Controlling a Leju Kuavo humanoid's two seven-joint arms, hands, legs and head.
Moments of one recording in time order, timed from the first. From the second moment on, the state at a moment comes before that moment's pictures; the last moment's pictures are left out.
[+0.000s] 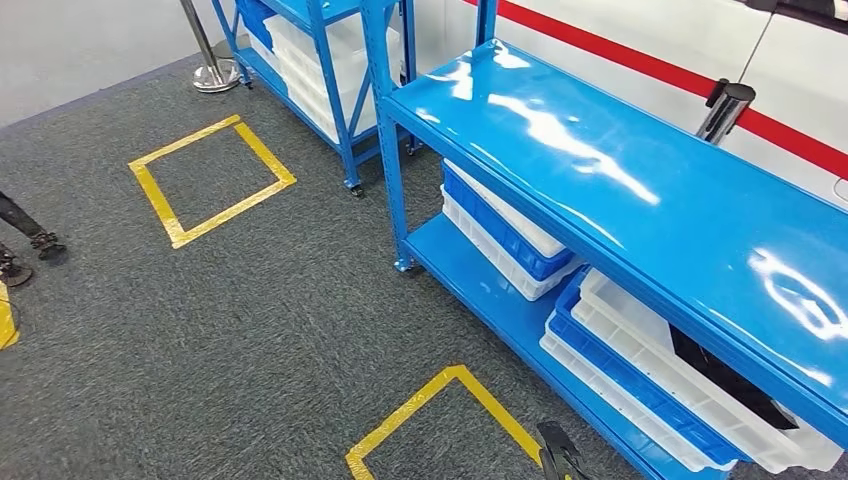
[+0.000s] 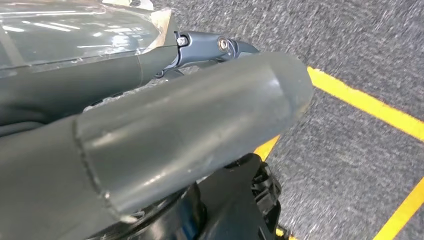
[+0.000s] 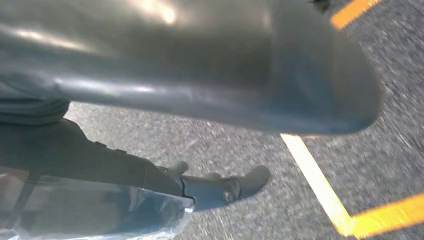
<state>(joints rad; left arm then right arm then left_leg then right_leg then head) -0.10 -0.12 0.56 -0.21 -0.78 -0.01 -0.50 -0.29 0.01 -0.33 -0.23 0.54 -0.08 0.27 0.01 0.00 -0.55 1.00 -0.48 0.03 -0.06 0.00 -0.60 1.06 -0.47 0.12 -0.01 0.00</state>
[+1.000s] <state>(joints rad) -0.10 -0.13 0.56 -0.21 -0.78 0.00 -0.50 -0.30 0.00 -0.34 -0.23 0.55 -0.07 0.27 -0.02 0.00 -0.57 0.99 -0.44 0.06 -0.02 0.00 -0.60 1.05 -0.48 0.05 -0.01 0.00</state>
